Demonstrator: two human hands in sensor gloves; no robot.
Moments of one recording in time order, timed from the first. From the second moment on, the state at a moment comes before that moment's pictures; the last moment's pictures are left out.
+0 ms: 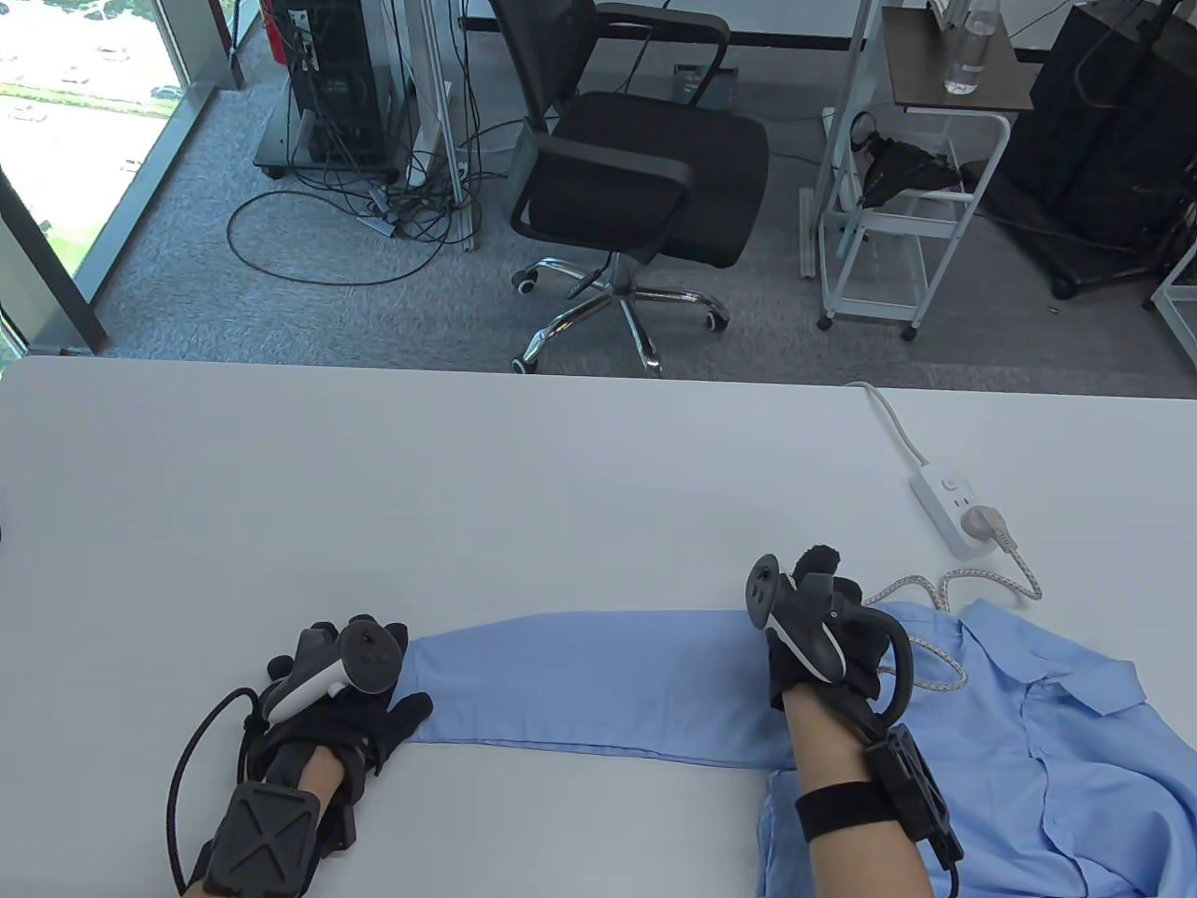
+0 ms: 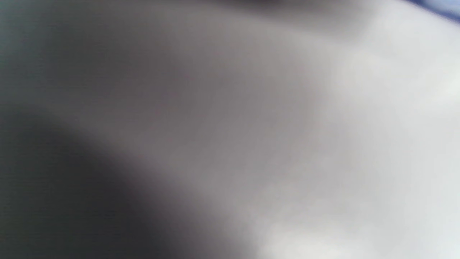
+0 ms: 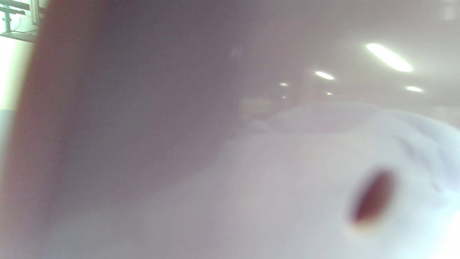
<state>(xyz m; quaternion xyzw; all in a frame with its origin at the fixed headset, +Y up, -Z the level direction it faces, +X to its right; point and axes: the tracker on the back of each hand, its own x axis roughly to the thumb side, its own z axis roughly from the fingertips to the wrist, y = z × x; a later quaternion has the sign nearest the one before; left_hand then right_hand) -0.256 -0.803 -0.289 -0.35 -0.02 0.13 0.93 0.192 -0.711 -0.343 0.15 -0.03 -0.98 0.11</state>
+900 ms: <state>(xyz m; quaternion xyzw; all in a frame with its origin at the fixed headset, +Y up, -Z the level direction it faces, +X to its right) -0.255 -0.801 -0.290 -0.35 -0.02 0.12 0.93 0.251 -0.692 -0.383 0.20 -0.29 -0.93 -0.14</state>
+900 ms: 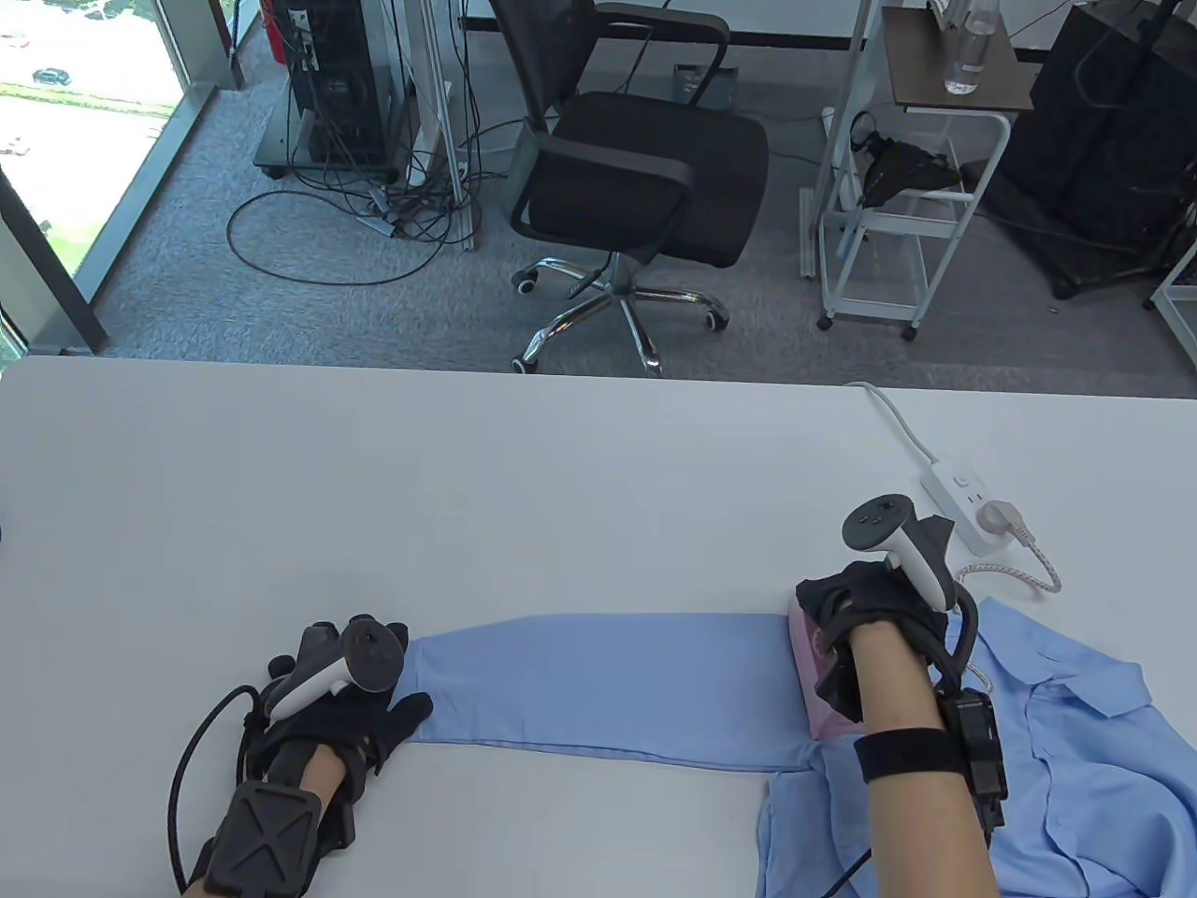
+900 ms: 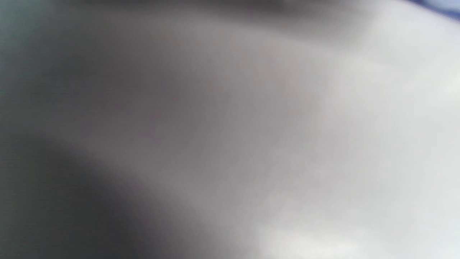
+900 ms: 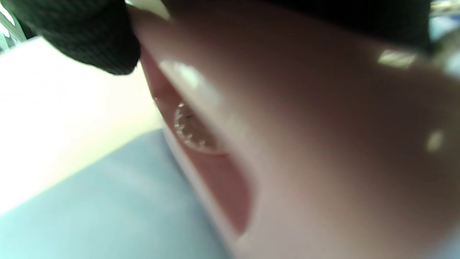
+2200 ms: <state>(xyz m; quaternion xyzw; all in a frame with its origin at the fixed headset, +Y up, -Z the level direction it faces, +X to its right) -0.350 -0.780 -0.307 -0.35 0.17 0.06 0.92 0.267 -0.624 -0.338 -0.03 0.17 -0.90 -0.41</state>
